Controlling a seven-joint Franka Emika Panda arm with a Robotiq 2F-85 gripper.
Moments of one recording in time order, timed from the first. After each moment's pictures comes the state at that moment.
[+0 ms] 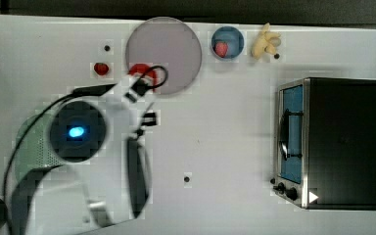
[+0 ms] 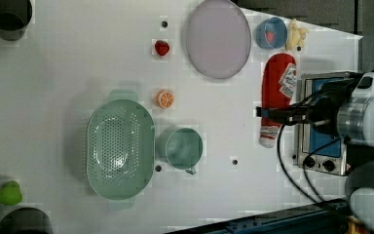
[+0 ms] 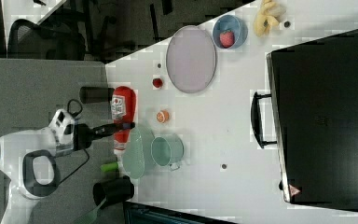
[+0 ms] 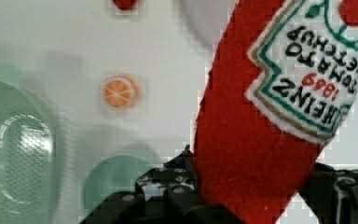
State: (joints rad) arm -0.10 -0.09 0.40 -2.18 0.03 0.60 -0.62
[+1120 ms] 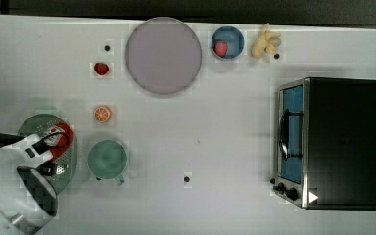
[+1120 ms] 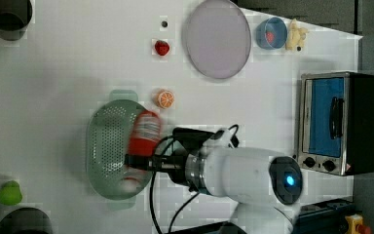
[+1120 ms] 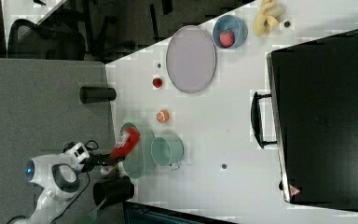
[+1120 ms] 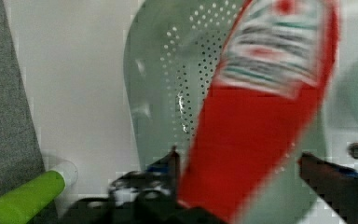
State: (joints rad) arm 0.02 0.29 0.76 -2.19 0.01 0.95 0.10
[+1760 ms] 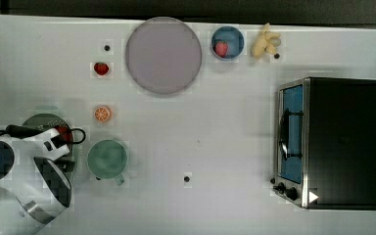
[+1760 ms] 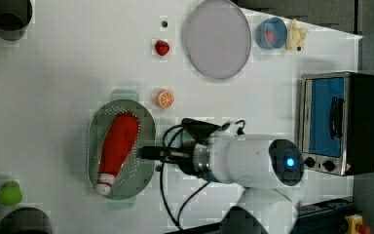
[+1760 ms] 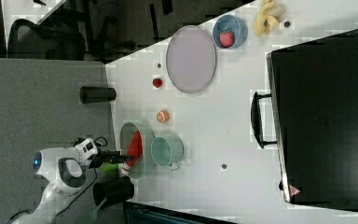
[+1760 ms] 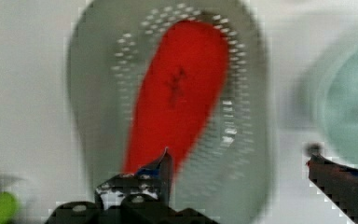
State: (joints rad) arm -0.03 0.27 0.74 -2.20 -0.01 0.83 0.11
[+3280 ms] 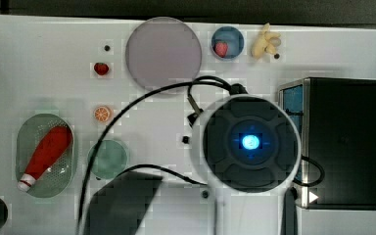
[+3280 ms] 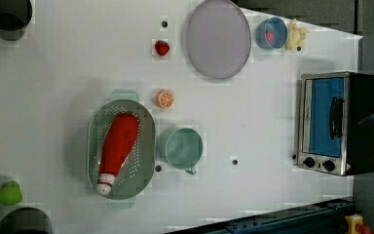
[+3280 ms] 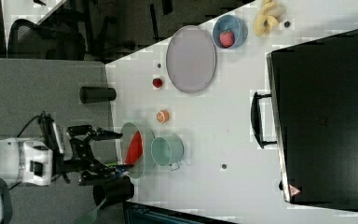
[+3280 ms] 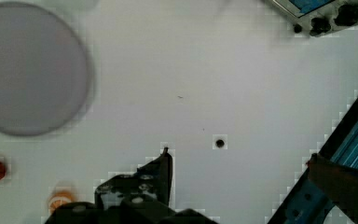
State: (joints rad) arm -0.27 -0.26 0.20 -1.97 0.02 0.07 0.12
